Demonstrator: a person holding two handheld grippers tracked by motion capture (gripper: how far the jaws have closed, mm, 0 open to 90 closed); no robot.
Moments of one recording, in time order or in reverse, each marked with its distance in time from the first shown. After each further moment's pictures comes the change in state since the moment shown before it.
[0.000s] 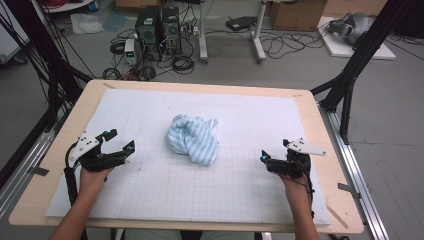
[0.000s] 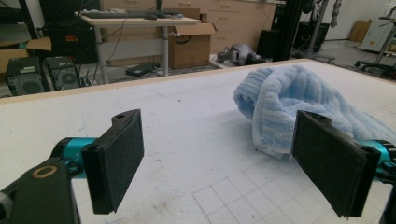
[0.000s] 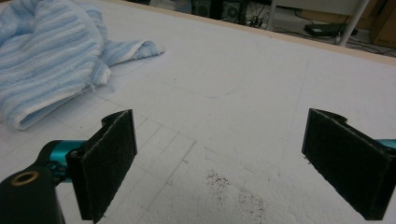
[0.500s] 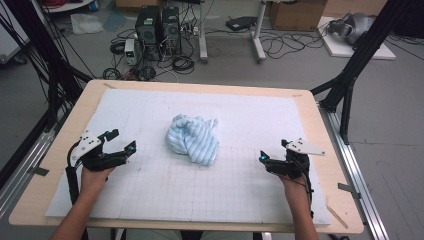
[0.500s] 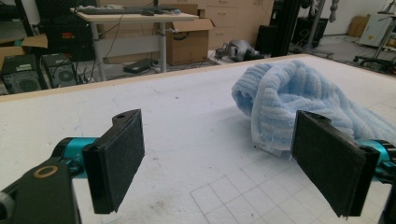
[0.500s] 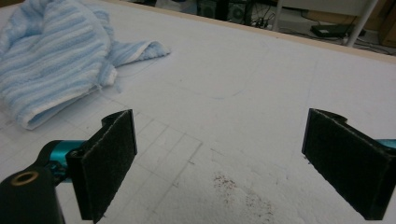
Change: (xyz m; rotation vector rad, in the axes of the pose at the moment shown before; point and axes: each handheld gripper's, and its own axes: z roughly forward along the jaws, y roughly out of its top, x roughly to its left) left arm -0.001 0.000 0.004 0.017 -0.009 0.009; right arm 0.001 -0.001 0.003 -0.009 0.029 0.007
